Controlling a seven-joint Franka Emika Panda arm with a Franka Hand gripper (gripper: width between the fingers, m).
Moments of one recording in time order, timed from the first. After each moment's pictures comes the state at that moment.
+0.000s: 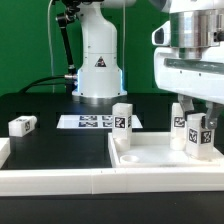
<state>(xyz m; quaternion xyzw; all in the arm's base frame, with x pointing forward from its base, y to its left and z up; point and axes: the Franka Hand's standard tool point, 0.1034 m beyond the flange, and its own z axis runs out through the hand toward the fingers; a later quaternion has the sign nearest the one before) 0.621 0.115 0.086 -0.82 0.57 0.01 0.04</state>
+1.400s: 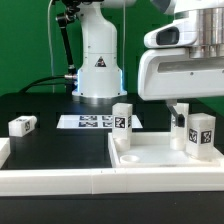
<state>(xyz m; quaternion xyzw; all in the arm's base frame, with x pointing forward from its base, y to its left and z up) 0.625 0.120 0.086 -1.00 0.01 -0.04 0.03</state>
